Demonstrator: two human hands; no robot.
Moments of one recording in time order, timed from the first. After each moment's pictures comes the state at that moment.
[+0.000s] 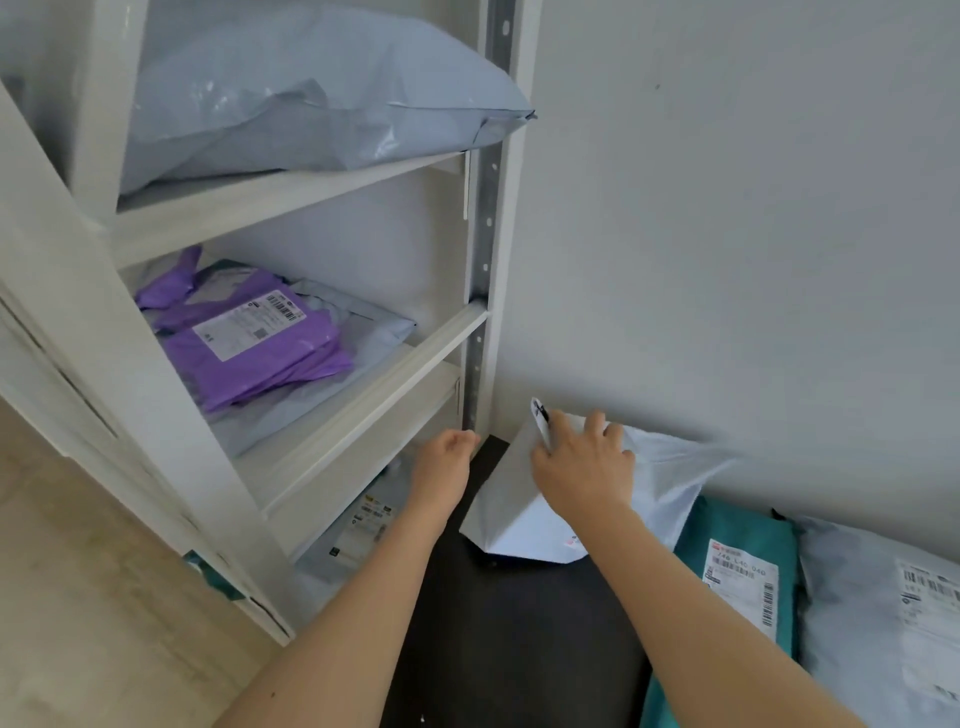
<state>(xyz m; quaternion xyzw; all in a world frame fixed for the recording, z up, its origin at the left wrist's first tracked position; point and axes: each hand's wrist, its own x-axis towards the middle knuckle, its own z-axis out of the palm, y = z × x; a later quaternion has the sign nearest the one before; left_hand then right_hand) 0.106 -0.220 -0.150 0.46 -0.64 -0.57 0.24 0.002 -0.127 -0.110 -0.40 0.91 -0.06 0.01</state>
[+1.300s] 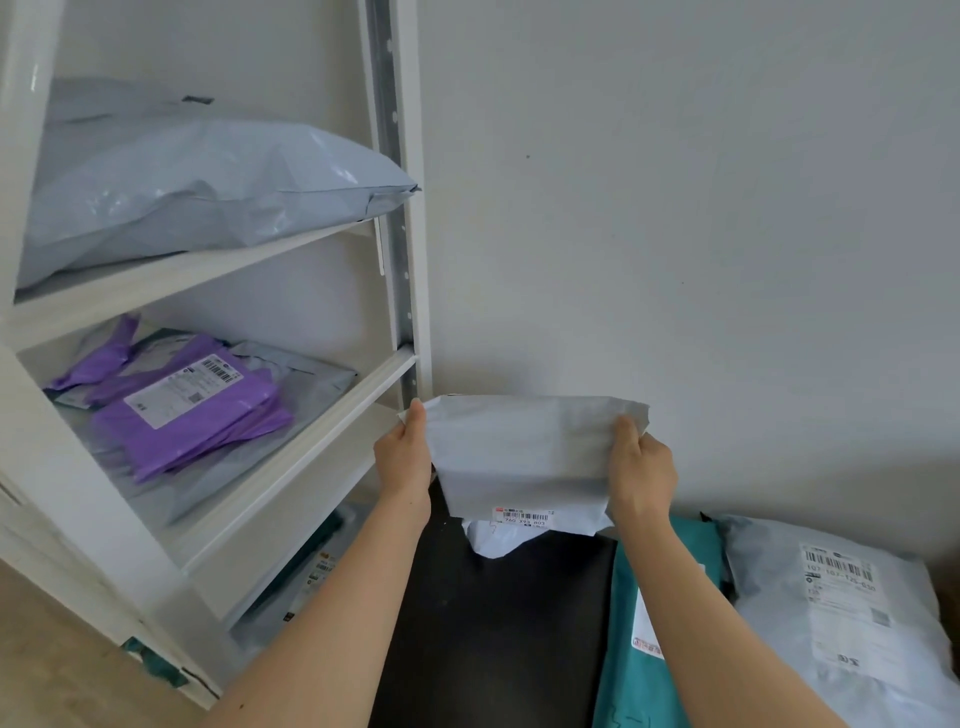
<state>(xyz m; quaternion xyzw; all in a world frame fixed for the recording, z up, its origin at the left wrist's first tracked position) 0.063 -0.187 -0.079 0.43 -0.45 -0.66 0.42 -0.064 -0.052 -0.074 -0.09 0.81 -0.58 0.07</state>
